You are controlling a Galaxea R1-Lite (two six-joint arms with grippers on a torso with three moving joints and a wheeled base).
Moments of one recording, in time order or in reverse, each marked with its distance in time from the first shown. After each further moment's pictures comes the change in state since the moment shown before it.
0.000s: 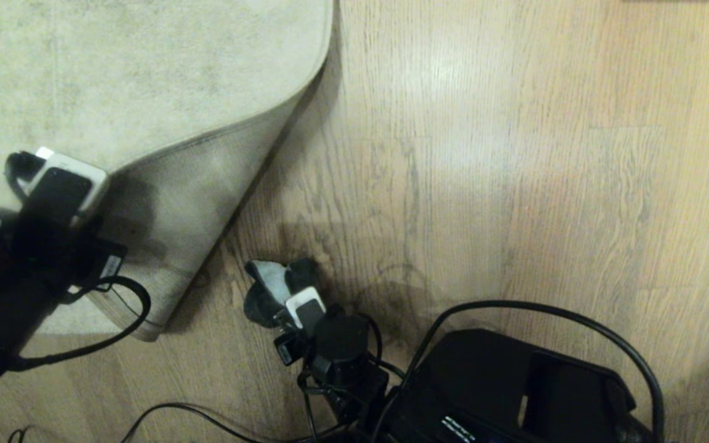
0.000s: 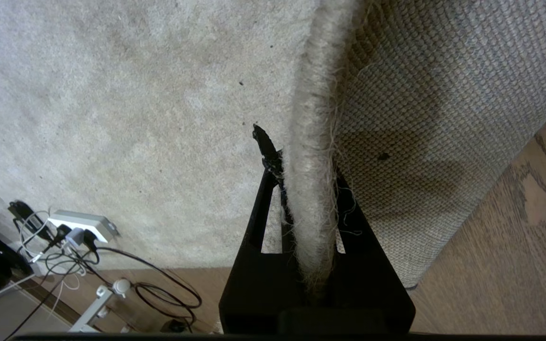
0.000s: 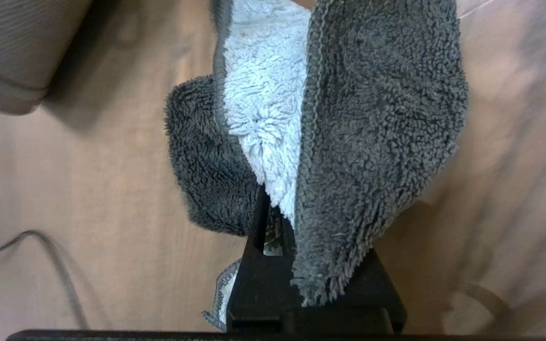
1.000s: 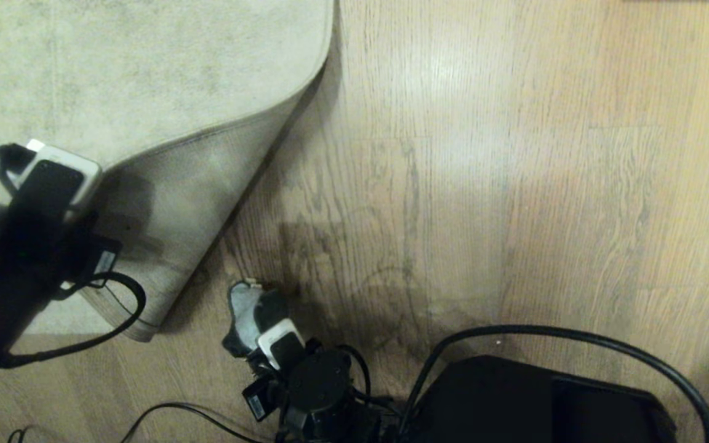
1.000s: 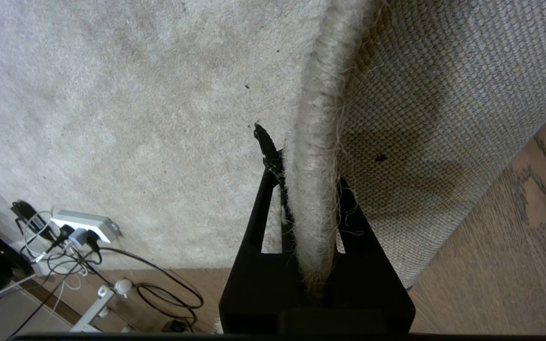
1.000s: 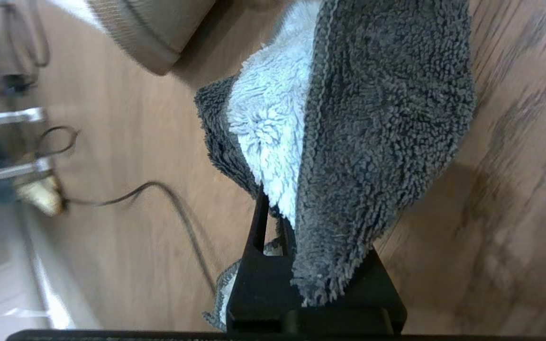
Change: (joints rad) left arm 0.000 -0.022 -0.025 0.037 0.001 0.001; right arm 0.121 -0.075 0.121 0.047 0.045 0.123
